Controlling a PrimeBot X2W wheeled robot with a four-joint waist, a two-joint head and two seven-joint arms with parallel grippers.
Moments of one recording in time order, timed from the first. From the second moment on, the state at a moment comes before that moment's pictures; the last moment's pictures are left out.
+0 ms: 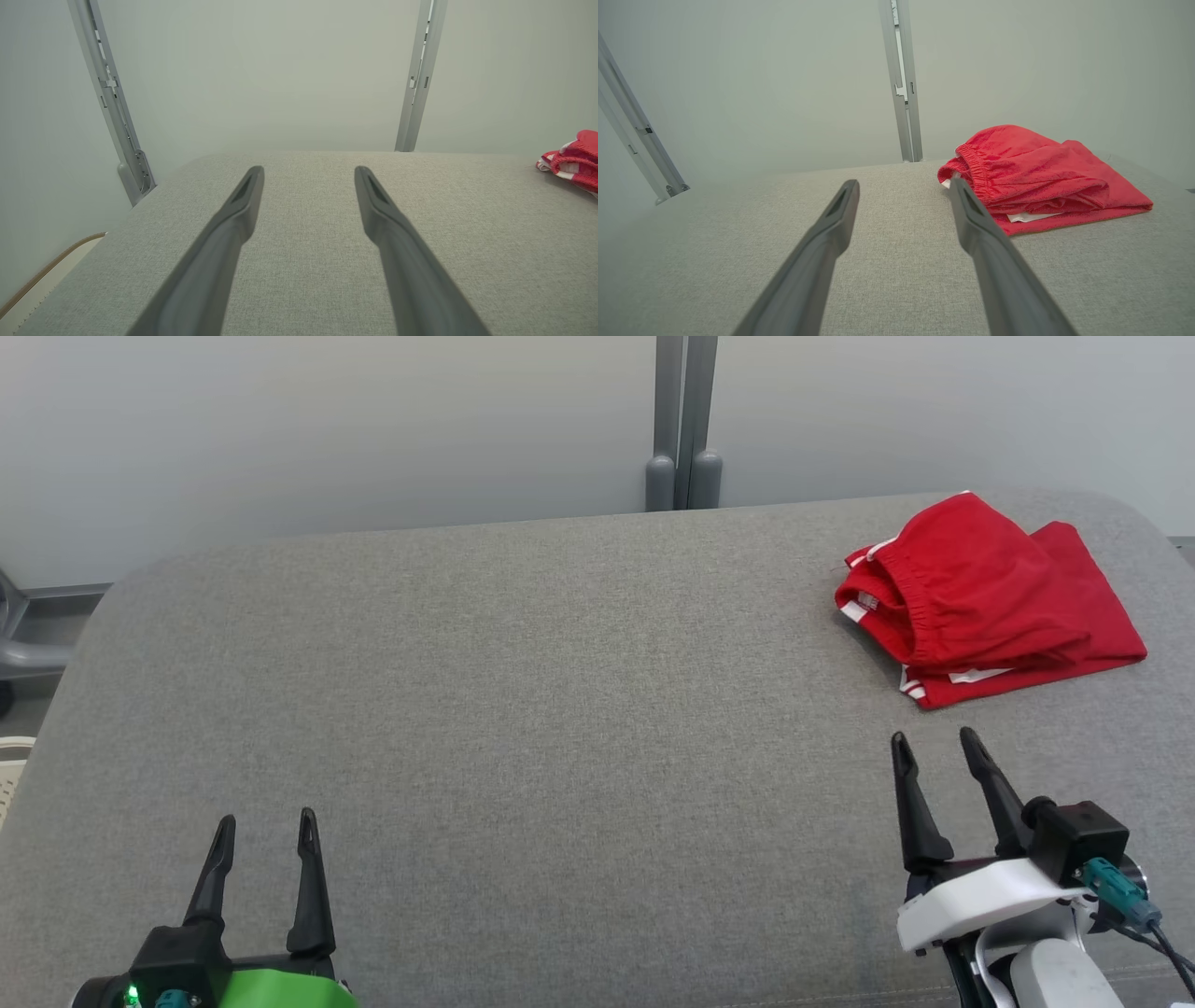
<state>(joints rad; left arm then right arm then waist) 0.08 0.05 0.04 0.11 -0.12 -0.07 -0.26 -0.08 -0.07 0.02 0.22 0.21 0.13 -0.26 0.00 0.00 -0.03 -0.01</state>
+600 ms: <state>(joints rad) 0.09 0.05 0.04 0.10 -0.14 -0.08 -0.26 -0.05 -0.05 0.03 0.22 0.20 0.13 -0.26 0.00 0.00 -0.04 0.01</state>
